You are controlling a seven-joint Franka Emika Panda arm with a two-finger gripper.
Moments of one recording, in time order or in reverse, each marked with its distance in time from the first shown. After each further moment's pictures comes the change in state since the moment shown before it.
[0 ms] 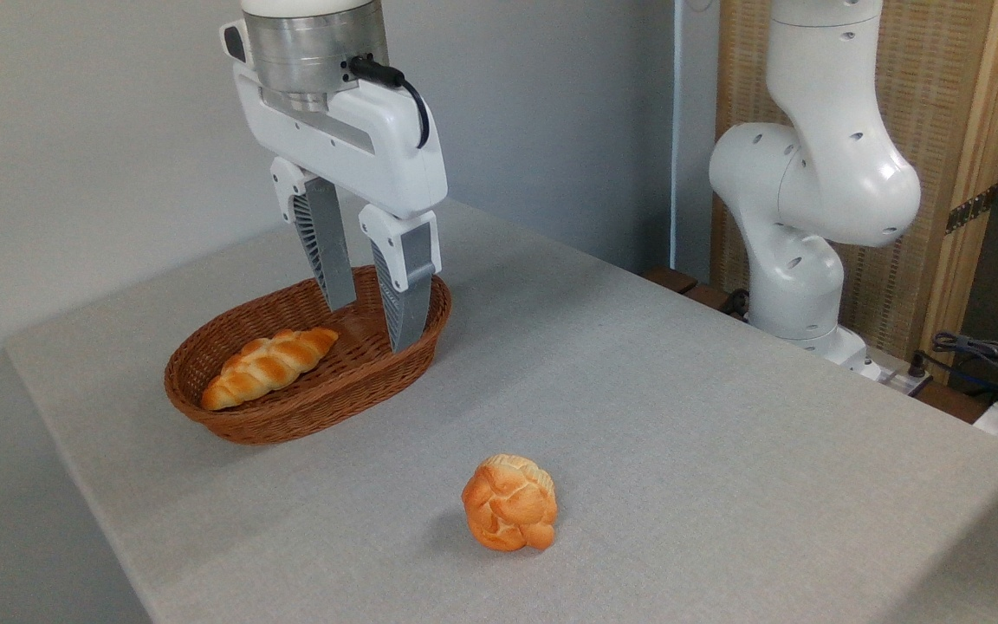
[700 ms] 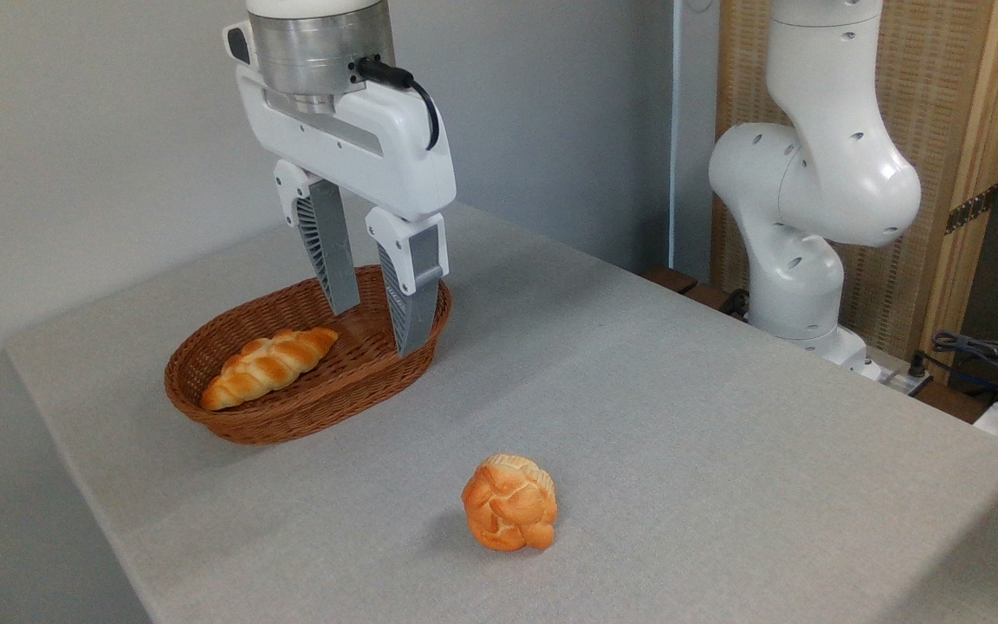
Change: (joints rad) arm 0.008 -0.001 0.007 0.001 0.000 -0.001 0.000
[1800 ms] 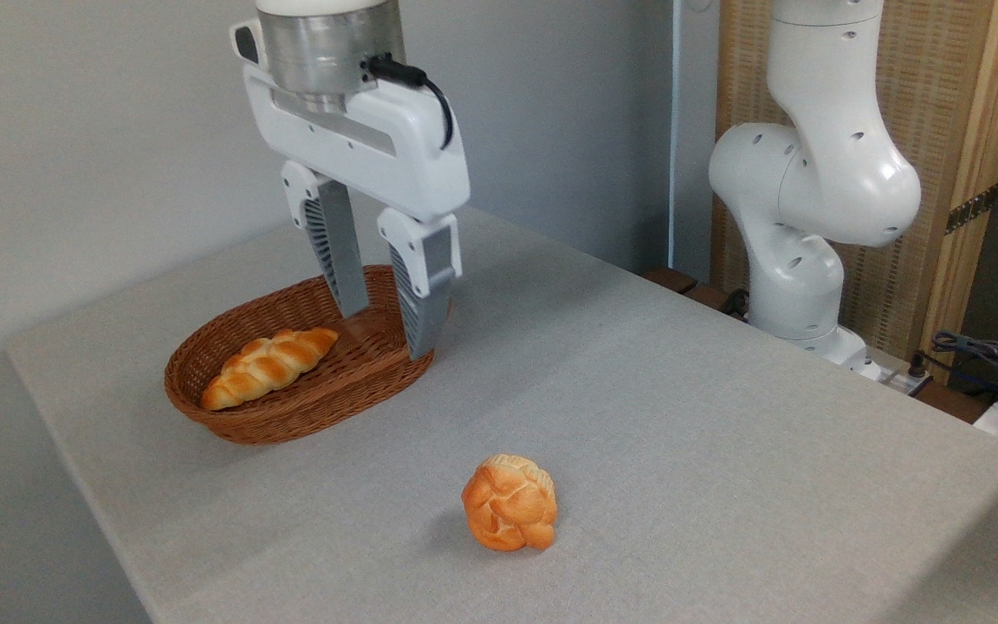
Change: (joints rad) arm 0.001 -0.008 0.029 -0.012 0.000 -0.005 0.016
